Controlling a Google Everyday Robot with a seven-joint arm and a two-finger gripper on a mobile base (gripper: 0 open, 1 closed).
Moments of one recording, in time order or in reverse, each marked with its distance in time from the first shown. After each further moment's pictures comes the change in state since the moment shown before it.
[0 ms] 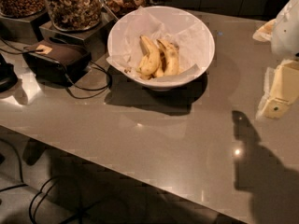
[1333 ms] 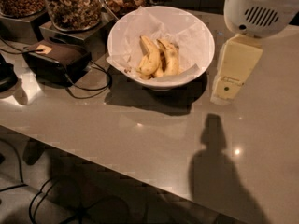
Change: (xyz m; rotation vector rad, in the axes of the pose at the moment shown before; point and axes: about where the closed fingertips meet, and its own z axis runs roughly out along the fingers) arm -0.075 0.003 -0.029 0.099 0.118 0.089
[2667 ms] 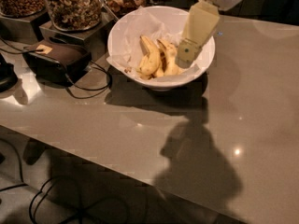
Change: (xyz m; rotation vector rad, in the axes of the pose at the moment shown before) arm -0.049 -0.047 0.011 -0.037 -0.029 0.202
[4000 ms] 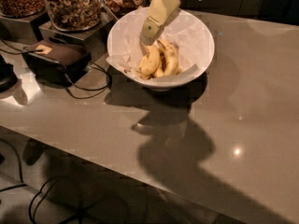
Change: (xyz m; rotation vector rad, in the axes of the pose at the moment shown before) arm -0.077 -0.017 0.020 -0.061 -0.111 0.124
